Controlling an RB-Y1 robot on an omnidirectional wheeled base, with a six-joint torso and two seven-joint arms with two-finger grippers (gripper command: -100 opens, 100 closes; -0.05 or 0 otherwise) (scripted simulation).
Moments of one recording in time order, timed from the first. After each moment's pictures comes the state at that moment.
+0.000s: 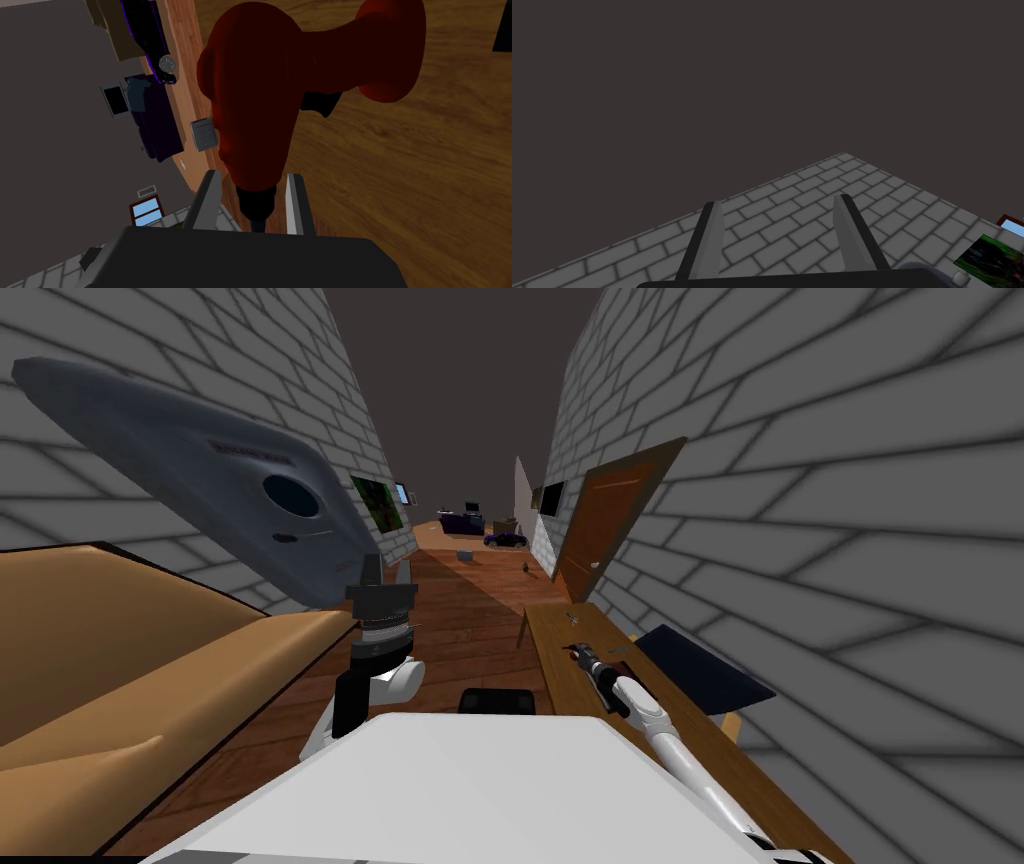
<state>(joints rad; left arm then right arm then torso) 0.45 0.02 -0.03 -2.35 0.04 -0.57 0.03 0.21 -0.60 0.07 -1.21 1.24 -0.31 1.27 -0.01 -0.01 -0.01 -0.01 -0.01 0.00</state>
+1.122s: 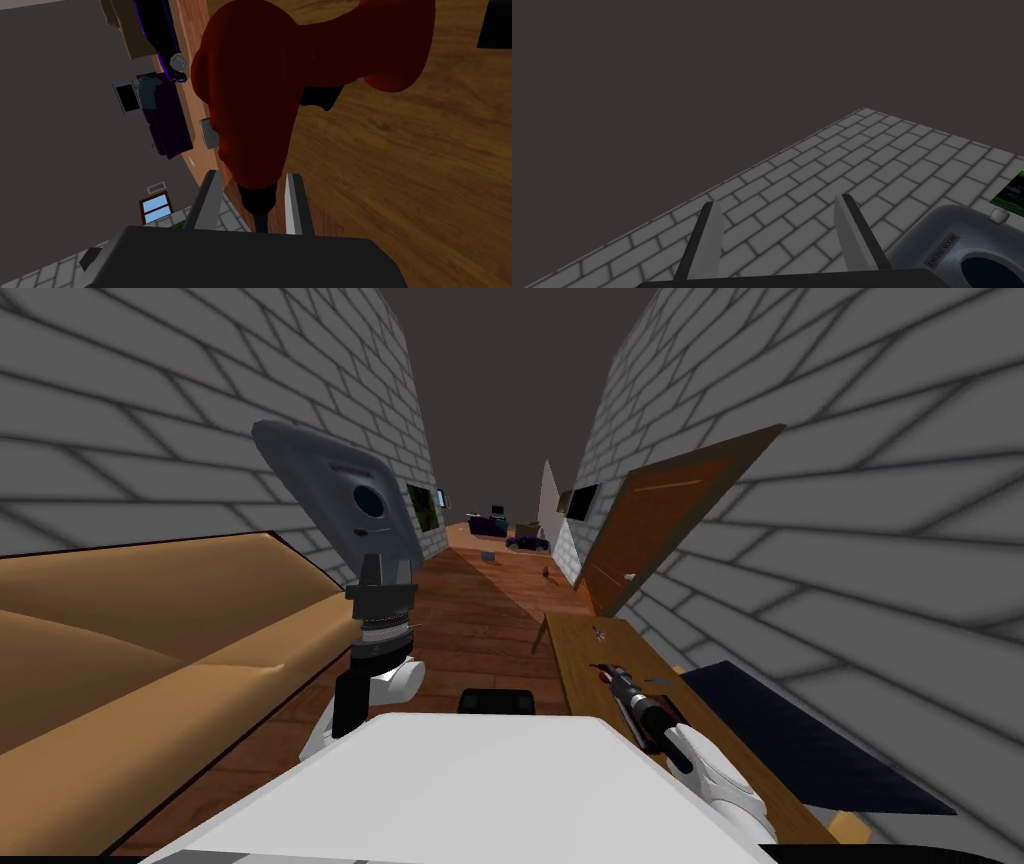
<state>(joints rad) 0.45 0.02 -0.03 -2.35 0.04 -0.57 0.03 0.38 -0.55 -0.29 -1.10 1.03 -0.53 1.56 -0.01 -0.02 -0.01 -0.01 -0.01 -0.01</state>
